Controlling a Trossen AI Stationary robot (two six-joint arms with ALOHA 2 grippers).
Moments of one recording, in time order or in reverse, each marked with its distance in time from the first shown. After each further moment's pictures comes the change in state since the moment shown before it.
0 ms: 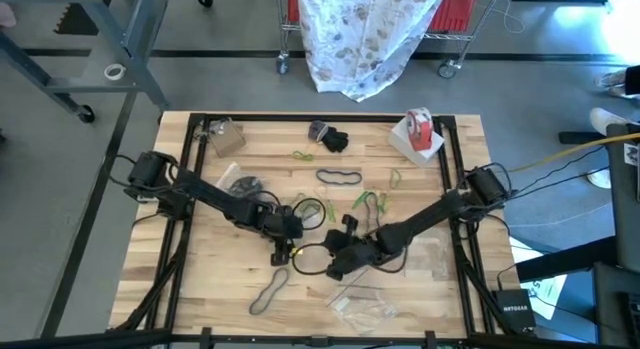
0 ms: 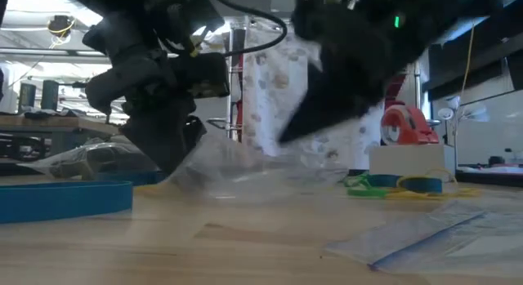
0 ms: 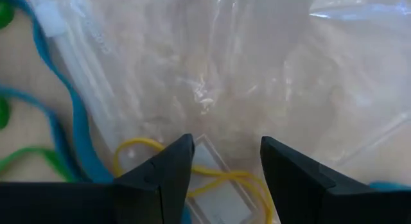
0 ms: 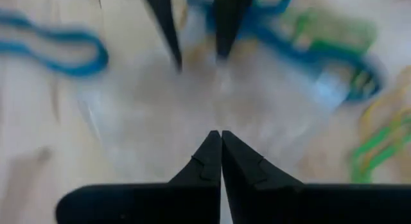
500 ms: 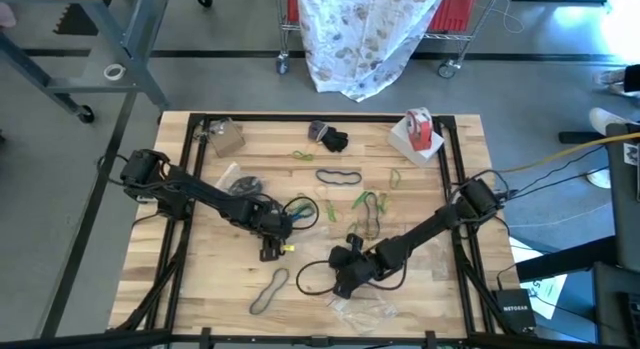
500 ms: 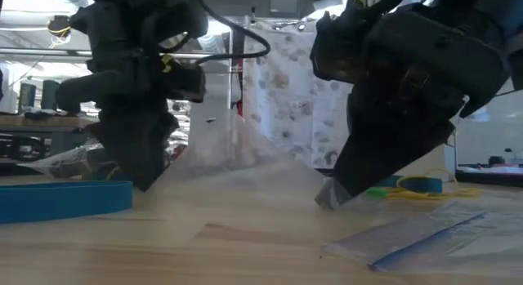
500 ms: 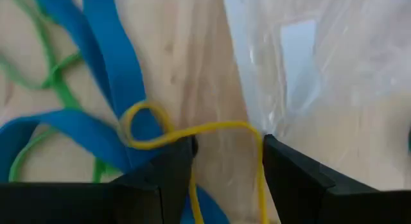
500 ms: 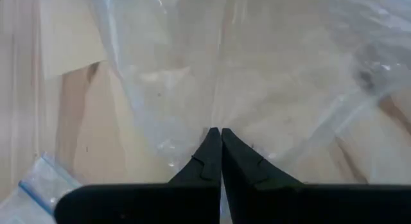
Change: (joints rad) left arm -0.002 -0.074 0.001 -0.295 -0.072 -0.043; right arm 0.098 0.101 0.008 -0.058 -0.138 0.204
